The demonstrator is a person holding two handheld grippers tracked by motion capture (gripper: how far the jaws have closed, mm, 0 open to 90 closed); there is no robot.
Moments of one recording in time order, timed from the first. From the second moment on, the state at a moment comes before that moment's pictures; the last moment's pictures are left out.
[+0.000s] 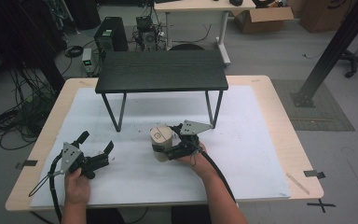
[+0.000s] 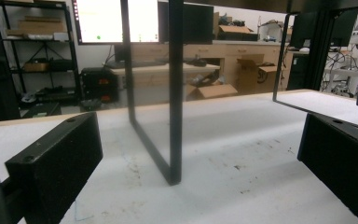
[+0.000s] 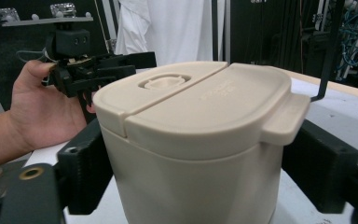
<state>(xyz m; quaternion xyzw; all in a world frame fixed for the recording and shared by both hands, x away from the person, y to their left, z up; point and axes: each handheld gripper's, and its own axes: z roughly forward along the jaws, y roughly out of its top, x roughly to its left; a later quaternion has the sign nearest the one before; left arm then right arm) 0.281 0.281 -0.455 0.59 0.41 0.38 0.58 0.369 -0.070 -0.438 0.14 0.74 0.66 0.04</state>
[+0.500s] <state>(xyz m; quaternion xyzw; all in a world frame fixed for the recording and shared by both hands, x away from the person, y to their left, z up) 0.281 0.281 -0.455 0.59 0.41 0.38 0.58 0.367 -0.072 -0.437 0.13 0.73 0.66 0.05</state>
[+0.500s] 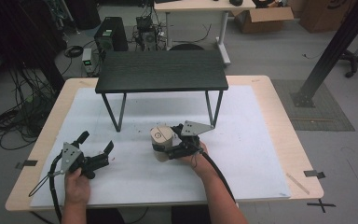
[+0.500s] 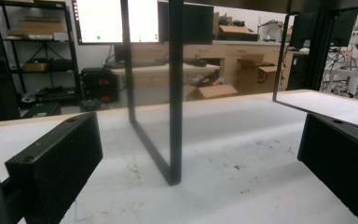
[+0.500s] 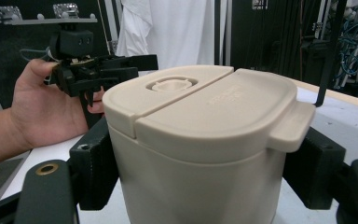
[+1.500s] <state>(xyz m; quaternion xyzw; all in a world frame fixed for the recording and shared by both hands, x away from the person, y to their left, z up) 0.281 0.280 -0.454 0.59 0.41 0.38 0.58 0.355 -0.100 -0.396 0.12 0.72 0.67 0.10</state>
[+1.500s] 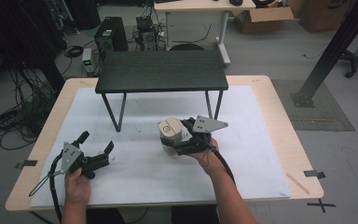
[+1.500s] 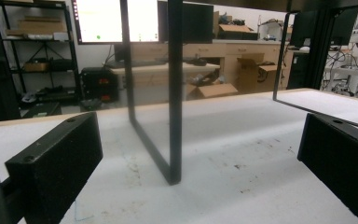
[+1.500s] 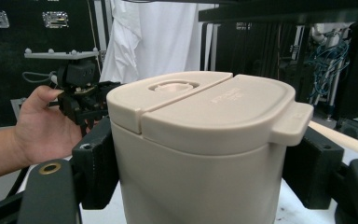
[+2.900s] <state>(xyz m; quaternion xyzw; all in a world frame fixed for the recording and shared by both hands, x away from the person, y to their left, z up) 0.281 0.280 -0.454 0.59 0.41 0.38 0.58 0.358 -0.119 -0.318 0.13 0.72 0.67 0.12</state>
